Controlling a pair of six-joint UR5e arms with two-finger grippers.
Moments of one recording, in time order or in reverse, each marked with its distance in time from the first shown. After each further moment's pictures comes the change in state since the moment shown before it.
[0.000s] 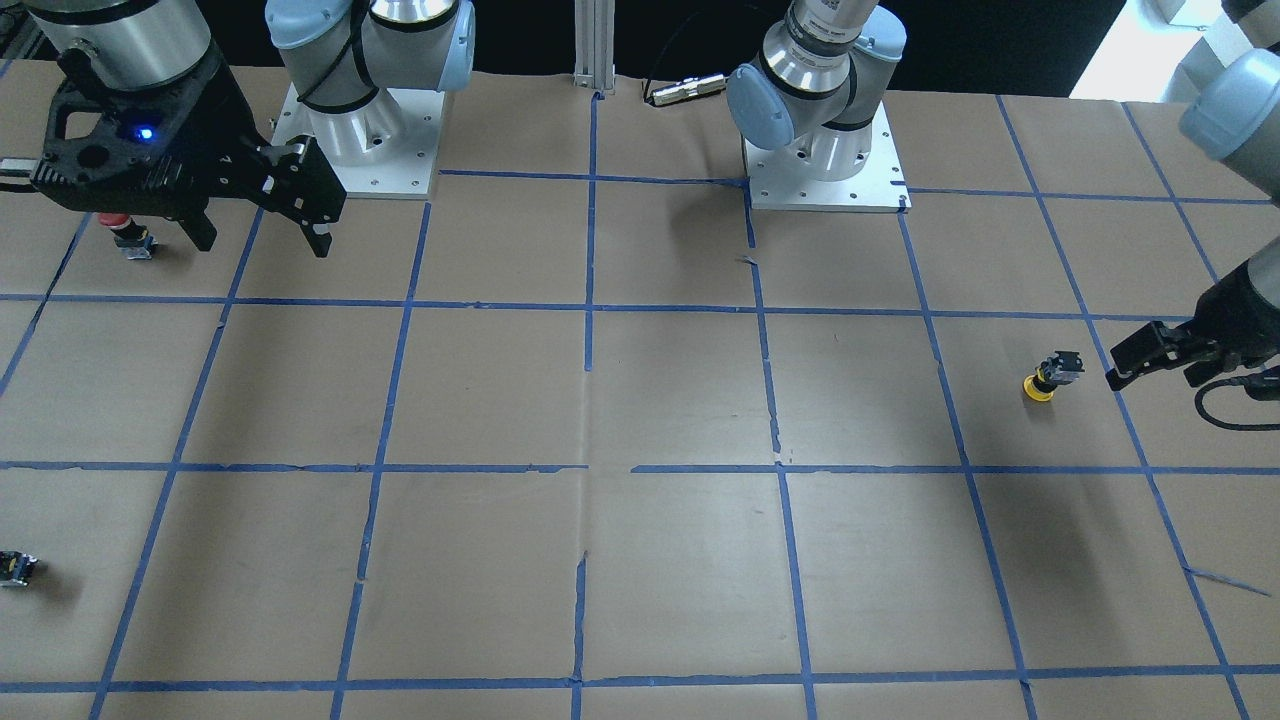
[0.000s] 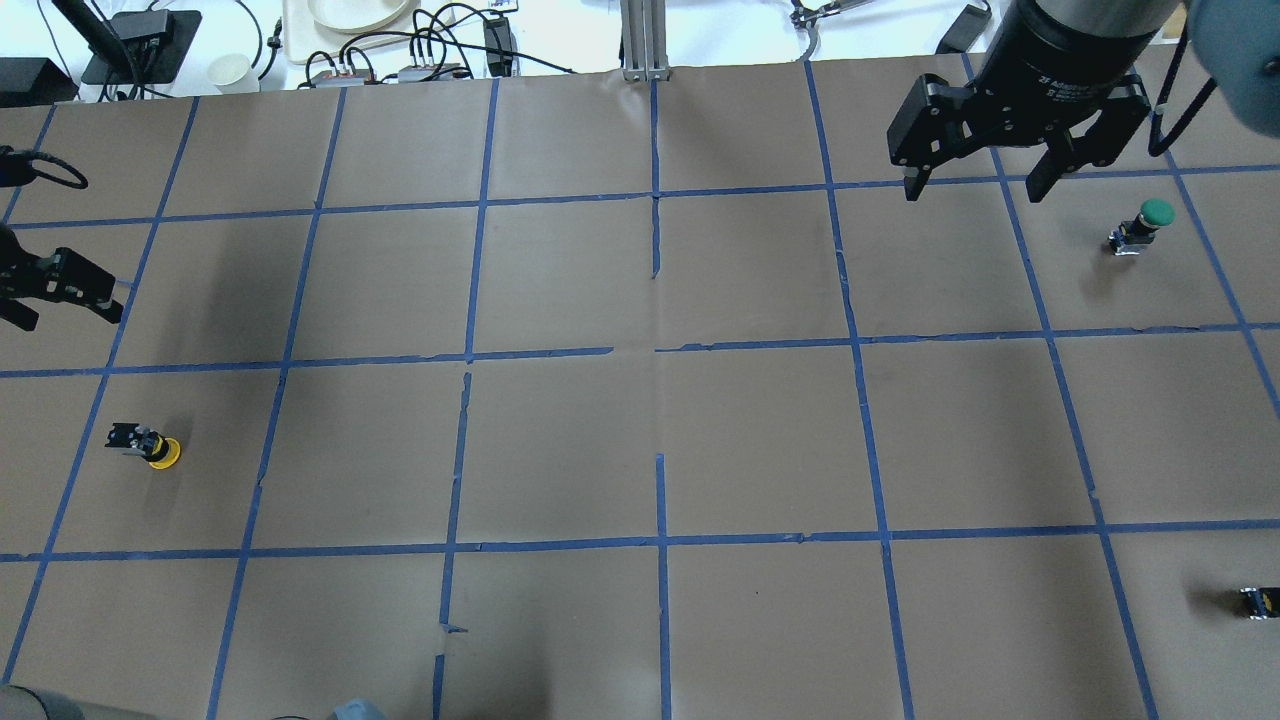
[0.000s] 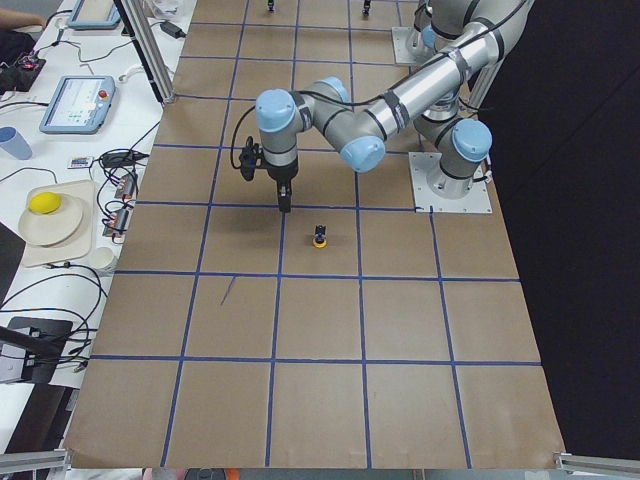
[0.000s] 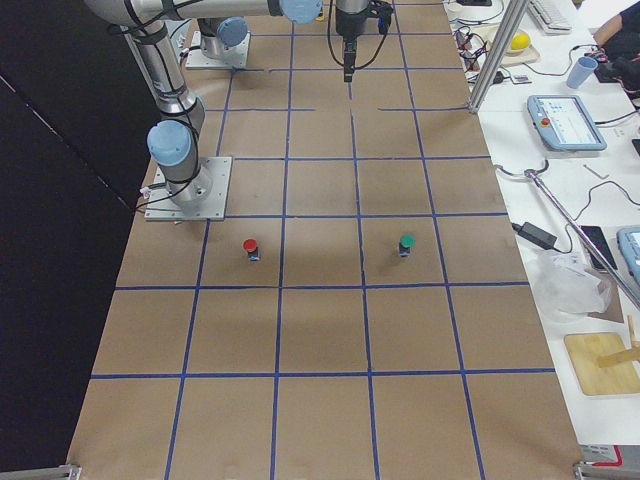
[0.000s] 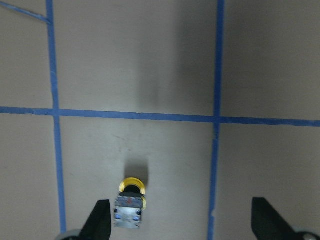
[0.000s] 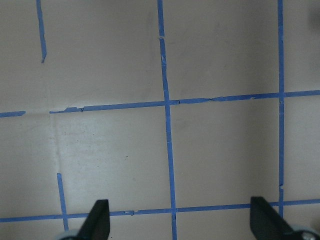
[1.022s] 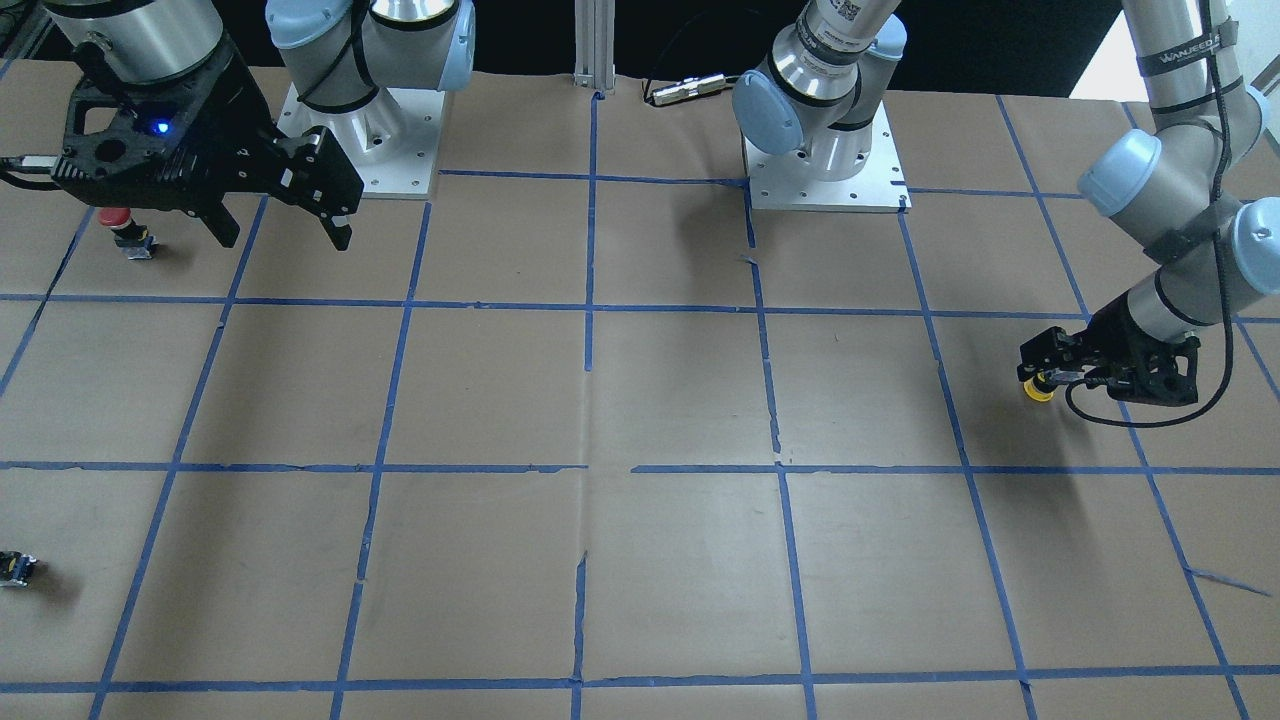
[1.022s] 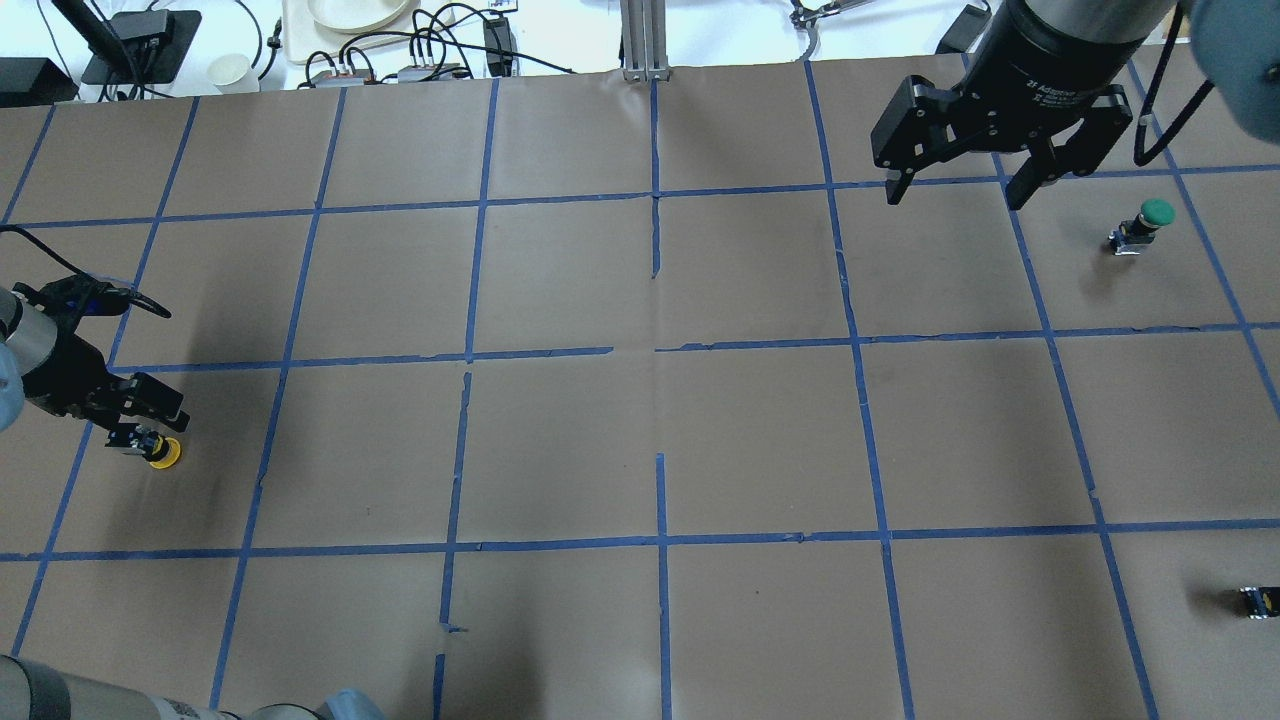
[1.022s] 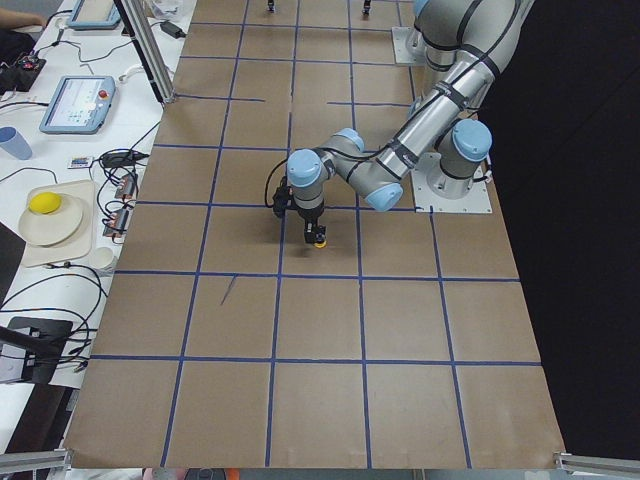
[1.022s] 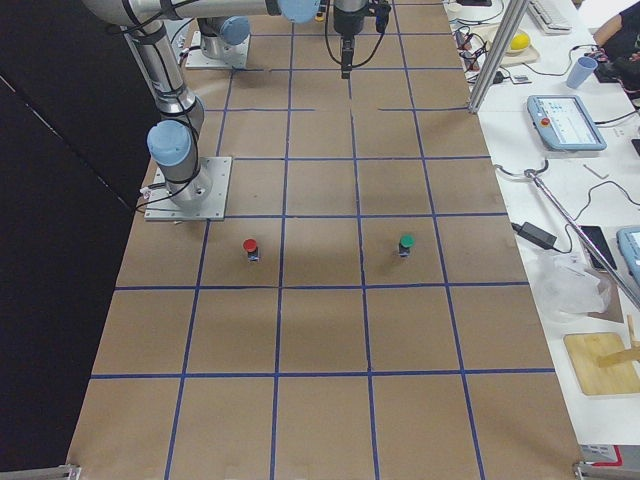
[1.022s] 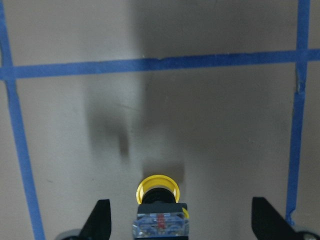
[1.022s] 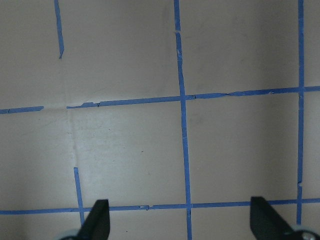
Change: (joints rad) left arm 0.044 -0.033 -0.264 0.196 0.018 0.180; right arm 0.005 -0.008 0.010 0.009 0.046 0.009
